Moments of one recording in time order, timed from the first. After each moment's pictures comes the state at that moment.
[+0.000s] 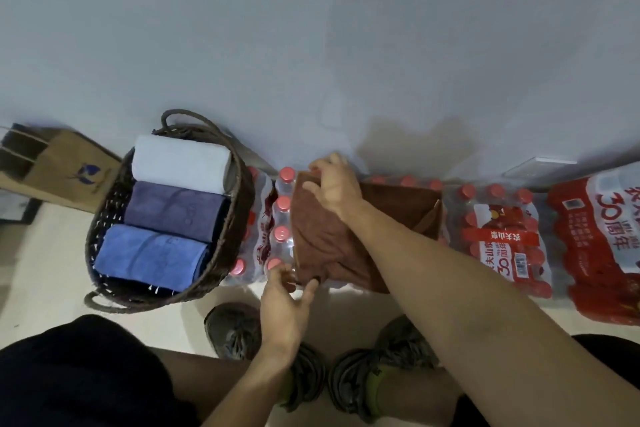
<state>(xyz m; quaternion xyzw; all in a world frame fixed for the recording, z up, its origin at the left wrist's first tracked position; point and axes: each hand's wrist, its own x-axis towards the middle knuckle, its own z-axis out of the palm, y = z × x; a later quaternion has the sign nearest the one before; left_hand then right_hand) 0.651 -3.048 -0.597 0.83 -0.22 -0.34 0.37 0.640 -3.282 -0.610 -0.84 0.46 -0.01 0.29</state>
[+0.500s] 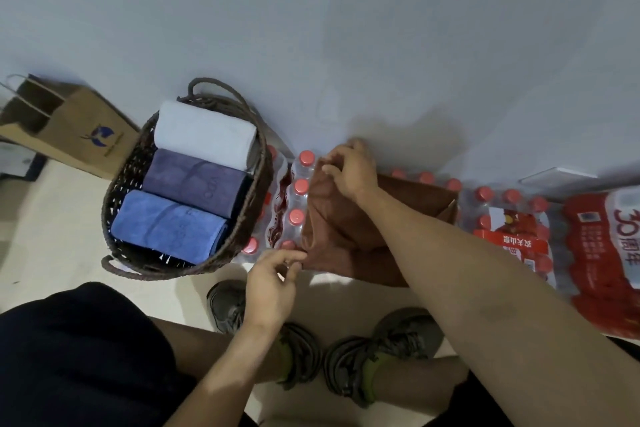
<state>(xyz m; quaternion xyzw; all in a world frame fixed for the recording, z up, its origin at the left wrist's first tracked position) 0.689 -3.030 -0.592 0.81 -0.26 -0.34 0.40 0.650 -3.280 -0.618 -0.81 0.49 -0.04 0.31</state>
